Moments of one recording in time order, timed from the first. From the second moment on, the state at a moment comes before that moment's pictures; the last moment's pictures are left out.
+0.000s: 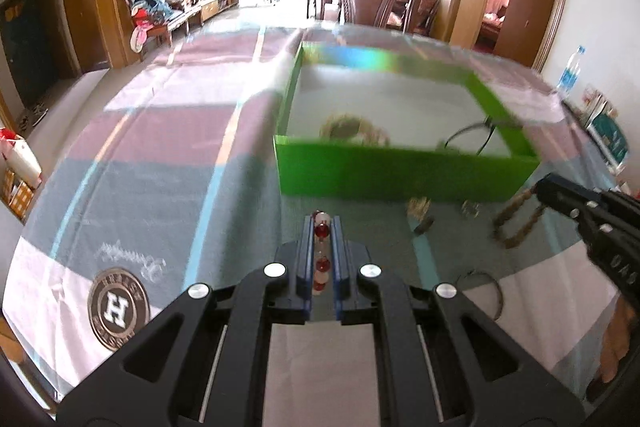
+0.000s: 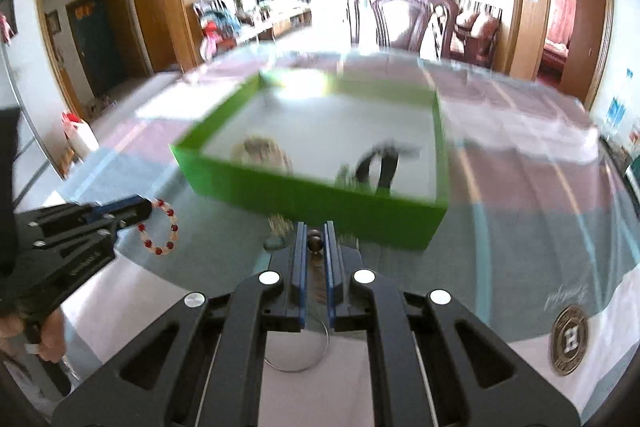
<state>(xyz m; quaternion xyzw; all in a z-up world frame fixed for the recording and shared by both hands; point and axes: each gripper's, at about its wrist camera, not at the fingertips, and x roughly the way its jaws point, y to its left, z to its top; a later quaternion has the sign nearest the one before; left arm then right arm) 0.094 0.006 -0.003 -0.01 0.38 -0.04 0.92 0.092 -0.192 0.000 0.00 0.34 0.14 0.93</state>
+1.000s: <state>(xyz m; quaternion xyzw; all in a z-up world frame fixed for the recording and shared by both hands) 0.223 -0.013 0.011 0.00 0.41 -0.08 0.91 0.193 -0.182 0.002 0.02 0.35 0.08 0.93</state>
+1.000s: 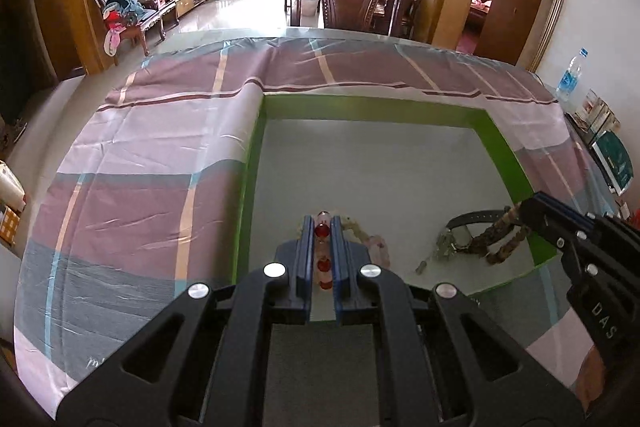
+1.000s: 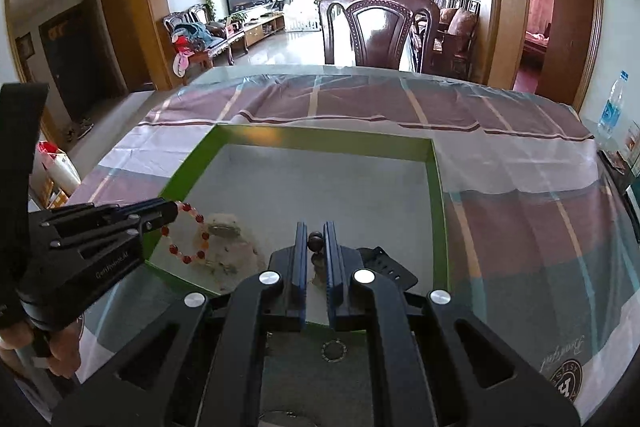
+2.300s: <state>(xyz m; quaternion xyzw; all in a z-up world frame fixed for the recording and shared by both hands) 0.165 -0.077 -0.069 0.06 0.47 -0.14 0.87 0.146 -0.211 -0.092 0.02 0.47 0.10 0.88</state>
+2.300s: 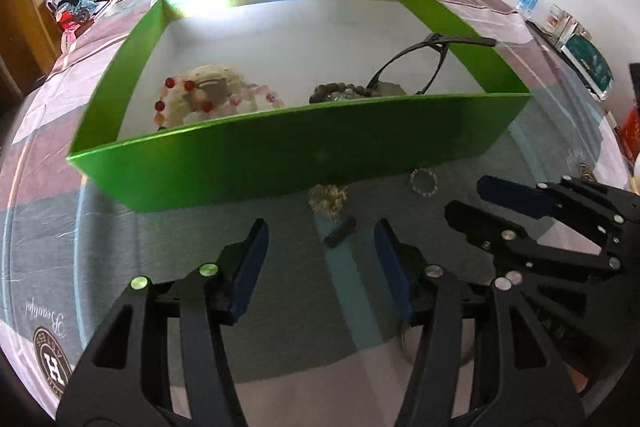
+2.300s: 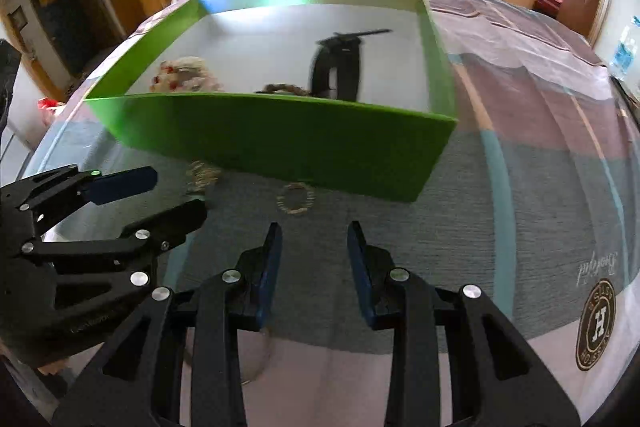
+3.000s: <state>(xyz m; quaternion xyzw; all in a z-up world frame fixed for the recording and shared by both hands) 0.135 -0.039 -0.075 0.05 0.48 -0.09 0.87 0.144 -0.215 -0.089 0.01 0.46 0.09 0.88</state>
